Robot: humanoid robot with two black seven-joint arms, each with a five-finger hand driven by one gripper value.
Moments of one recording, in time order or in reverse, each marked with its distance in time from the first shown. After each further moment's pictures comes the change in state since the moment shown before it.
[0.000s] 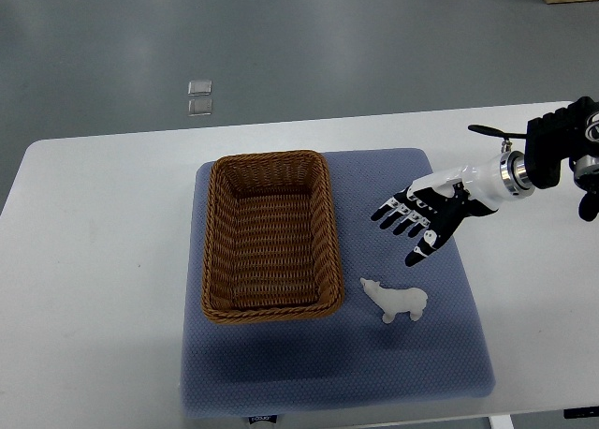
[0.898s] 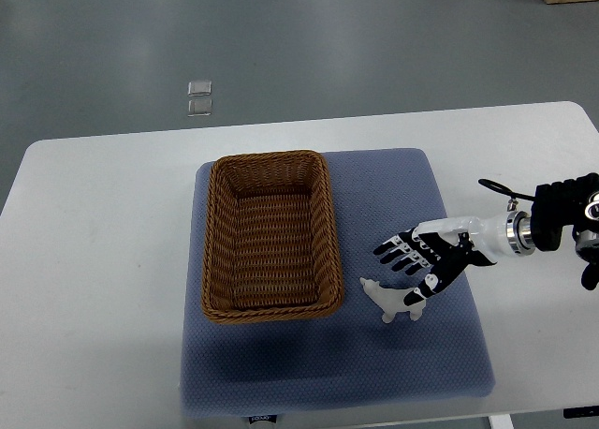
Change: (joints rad) left arm 0.000 0.000 0.000 0.008 -0.001 0.000 0.000; right arm -0.323 -0.009 0.154 0.031 -0.157 -0.078 0.117
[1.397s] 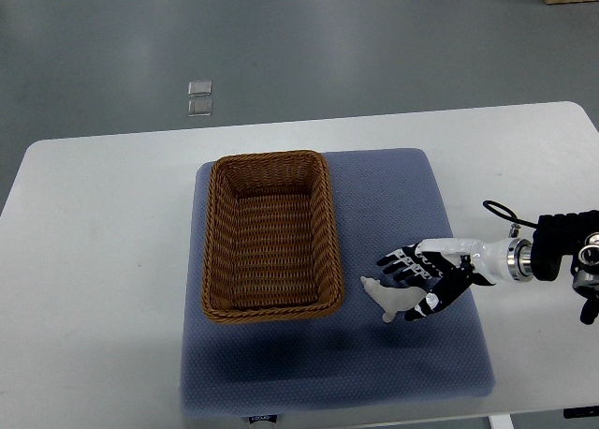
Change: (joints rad) left arm 0.000 0.000 -0.002 0.000 0.000 0.000 0.000; right arm -0.157 0.016 0.060 0.000 -0.167 -0.089 0.099
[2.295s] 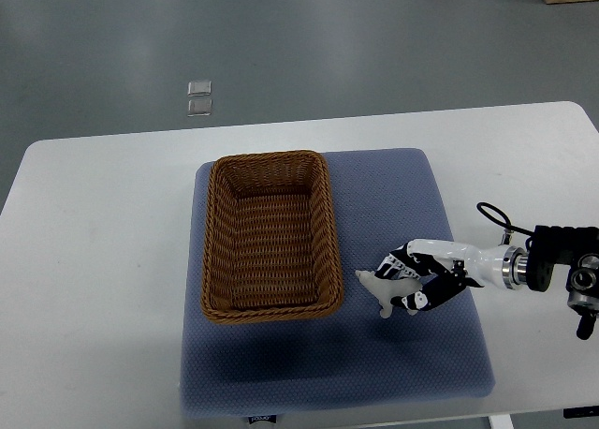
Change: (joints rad) left arm 0.000 0.000 0.000 0.001 0.000 0.000 0.000; right arm -0.045 0.016 0.010 0.001 -0.133 -0.076 0.164
